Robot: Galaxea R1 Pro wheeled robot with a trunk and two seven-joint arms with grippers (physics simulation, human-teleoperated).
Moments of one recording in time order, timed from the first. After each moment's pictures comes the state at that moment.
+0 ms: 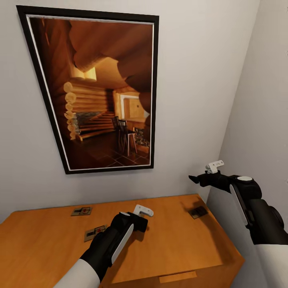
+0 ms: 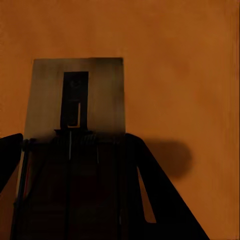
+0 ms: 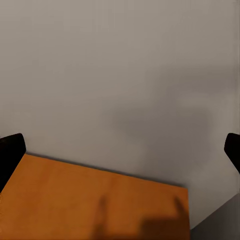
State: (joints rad) left arm -0.56 -0.17 -0.44 -0.97 0.12 0.76 0.04; right arm -0.65 -0.24 -0.02 -1.42 0.07 0.78 0.54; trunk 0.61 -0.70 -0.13
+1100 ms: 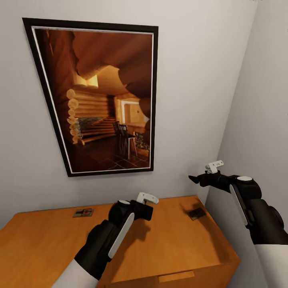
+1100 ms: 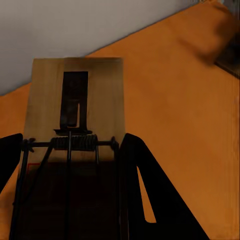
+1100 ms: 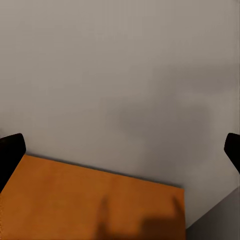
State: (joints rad) left arm -0.55 -0.17 -0.46 -1.29 0.18 0.95 0.04; right arm -0.65 -0.24 -0.02 -1.41 0.07 0.78 0.54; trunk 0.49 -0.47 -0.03
